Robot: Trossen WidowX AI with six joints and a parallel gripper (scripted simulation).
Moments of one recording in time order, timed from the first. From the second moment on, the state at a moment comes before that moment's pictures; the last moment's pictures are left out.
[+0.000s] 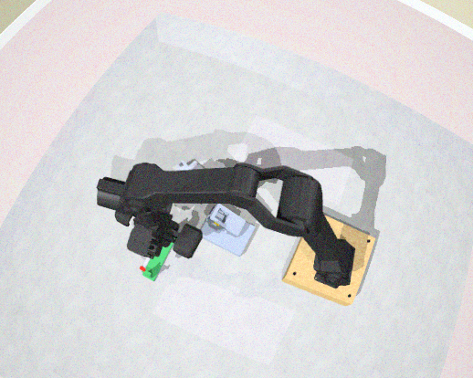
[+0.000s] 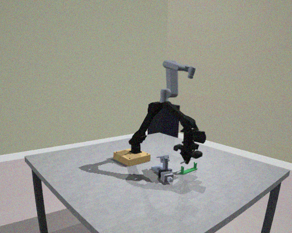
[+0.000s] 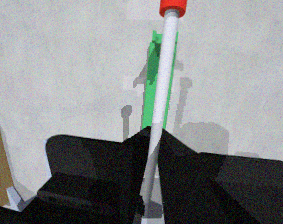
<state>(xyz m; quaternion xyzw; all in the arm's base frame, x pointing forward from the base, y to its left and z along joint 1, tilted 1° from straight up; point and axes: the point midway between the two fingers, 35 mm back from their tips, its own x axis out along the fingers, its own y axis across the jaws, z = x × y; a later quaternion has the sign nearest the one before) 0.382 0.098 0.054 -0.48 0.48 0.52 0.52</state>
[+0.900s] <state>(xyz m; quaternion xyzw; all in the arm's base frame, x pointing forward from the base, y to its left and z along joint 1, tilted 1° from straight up) 0.384 0.098 0.023 -0.49 0.47 0.52 0.52</state>
